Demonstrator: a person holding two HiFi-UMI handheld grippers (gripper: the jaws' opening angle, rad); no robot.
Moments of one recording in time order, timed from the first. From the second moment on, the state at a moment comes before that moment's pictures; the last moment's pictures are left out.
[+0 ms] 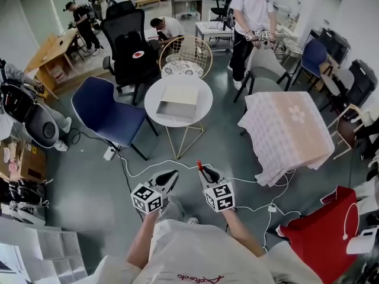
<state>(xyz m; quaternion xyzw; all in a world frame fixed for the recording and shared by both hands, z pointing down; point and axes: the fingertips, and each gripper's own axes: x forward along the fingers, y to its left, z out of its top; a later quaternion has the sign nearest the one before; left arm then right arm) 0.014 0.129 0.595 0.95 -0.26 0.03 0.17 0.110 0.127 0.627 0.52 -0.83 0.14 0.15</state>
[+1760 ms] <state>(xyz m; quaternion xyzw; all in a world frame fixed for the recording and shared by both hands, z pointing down) 0.022 -0.074 0.639 0.95 -0.24 0.01 0.19 0.103 -0.076 0.643 0.52 -0.83 0.11 0.17</state>
